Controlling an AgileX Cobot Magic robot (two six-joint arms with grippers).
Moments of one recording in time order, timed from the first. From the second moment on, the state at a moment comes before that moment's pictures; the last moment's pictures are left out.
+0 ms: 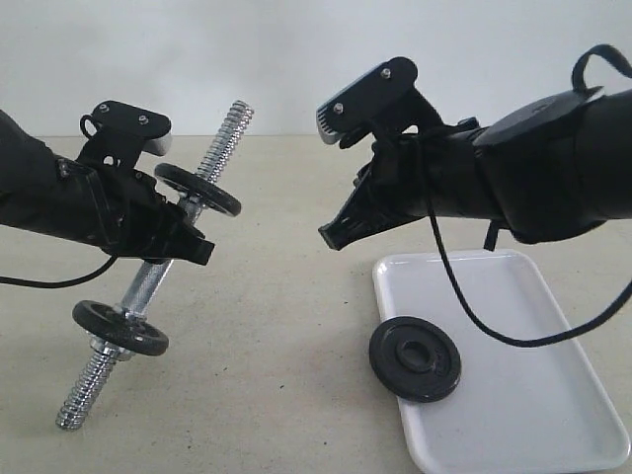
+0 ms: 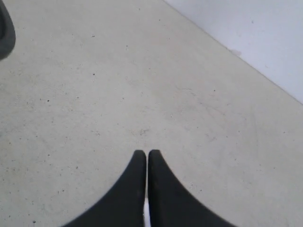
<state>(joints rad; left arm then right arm) -0.36 1.64 -0.86 -0.65 0.21 0.74 0.65 1.63 -0.92 1.43 -0.16 -1.65</state>
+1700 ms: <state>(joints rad) -0.36 1.50 -0.82 -0.60 0.30 0.74 0.65 1.44 -0.79 1.51 -0.21 -1.69</state>
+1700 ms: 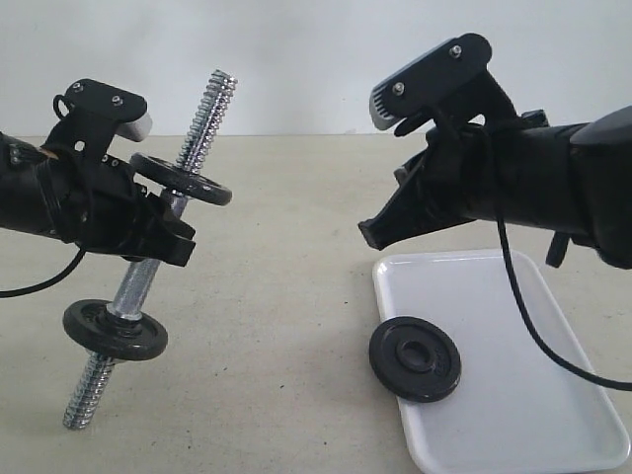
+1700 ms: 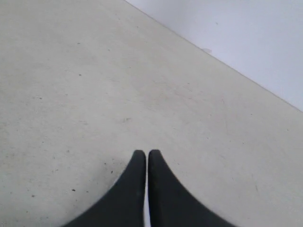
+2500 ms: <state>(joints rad) -0.36 1.50 -0.82 -0.60 0.30 0.74 0.65 1.44 -0.76 1.74 -0.27 -2.05</state>
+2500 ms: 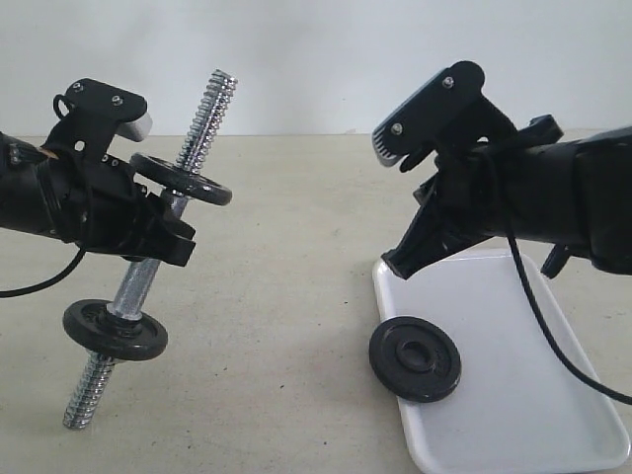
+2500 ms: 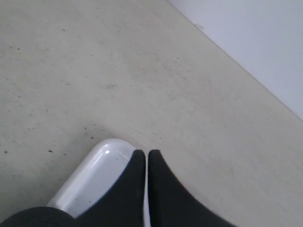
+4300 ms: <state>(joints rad) -0.36 1.49 -0.82 -0.60 0.35 0.73 0.37 1.44 -0.76 0.10 0.65 -0.26</state>
